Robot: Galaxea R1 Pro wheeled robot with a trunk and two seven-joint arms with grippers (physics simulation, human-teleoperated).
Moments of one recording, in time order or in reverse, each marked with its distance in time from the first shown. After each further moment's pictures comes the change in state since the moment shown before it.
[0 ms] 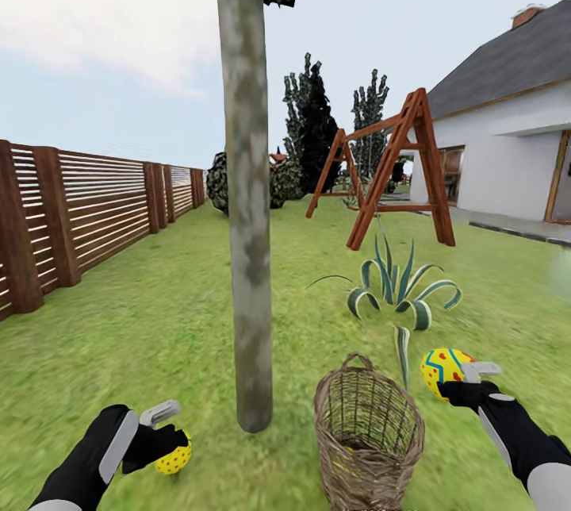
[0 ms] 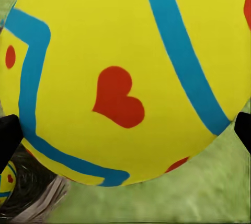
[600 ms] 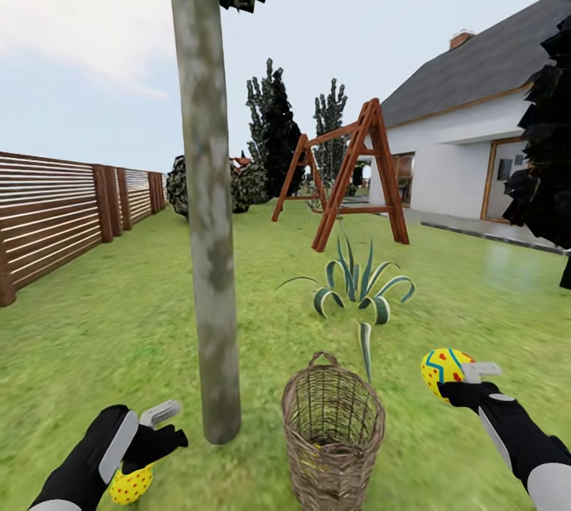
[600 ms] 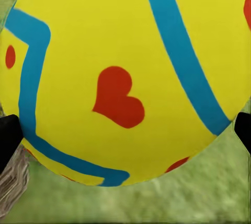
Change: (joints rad) left arm 0.000 0.001 0.000 0.002 0.001 0.001 -0.002; right arm 0.000 0.000 0.000 0.001 0.001 0.002 -0.001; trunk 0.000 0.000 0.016
